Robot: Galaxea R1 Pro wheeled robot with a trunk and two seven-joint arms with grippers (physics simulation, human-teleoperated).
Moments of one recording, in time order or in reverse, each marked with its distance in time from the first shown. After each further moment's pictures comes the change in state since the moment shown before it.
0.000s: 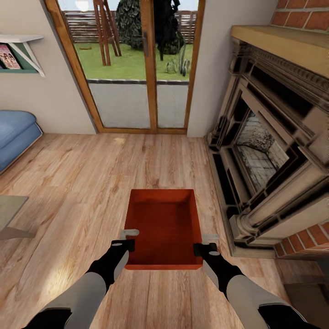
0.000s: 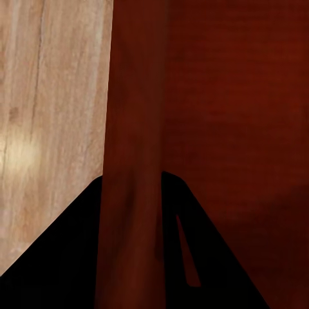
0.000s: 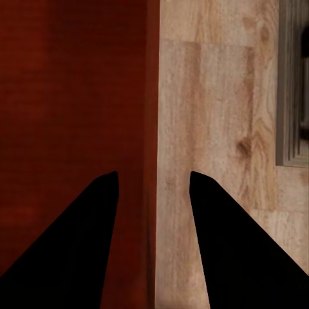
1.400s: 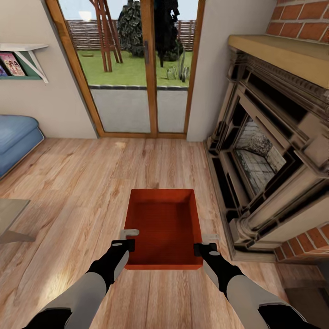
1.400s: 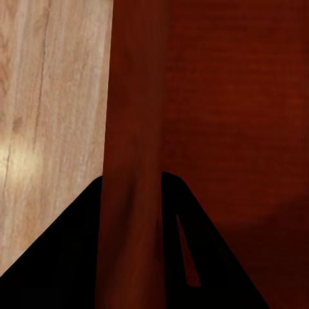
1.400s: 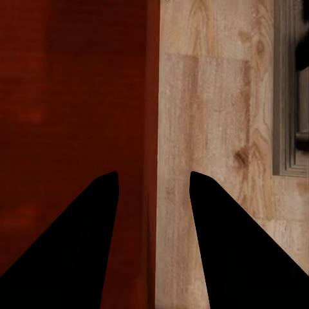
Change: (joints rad) left arm 0.000 -0.001 0.001 0.000 -0.001 0.000 0.000; right arm 0.000 -0.001 -0.001 0.000 0.000 0.000 0.001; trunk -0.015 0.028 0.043
